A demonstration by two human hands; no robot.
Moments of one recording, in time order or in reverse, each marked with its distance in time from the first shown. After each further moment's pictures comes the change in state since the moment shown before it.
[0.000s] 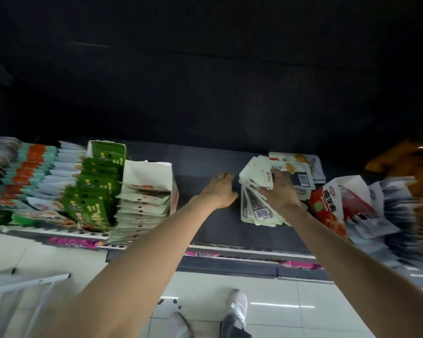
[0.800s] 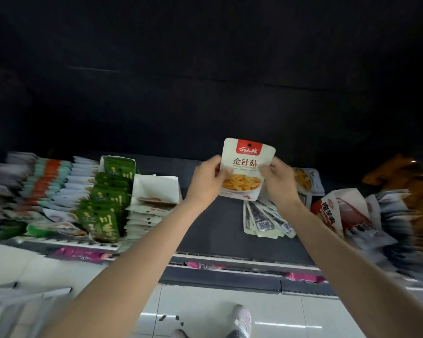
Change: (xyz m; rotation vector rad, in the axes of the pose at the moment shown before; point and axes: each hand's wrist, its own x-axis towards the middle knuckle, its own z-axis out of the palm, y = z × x) left_hand -0.042 0.008 -0.056 -0.525 0.514 0.195; right_hand -0.035 -0.071 -0.048 0.844 0.086 -0.173
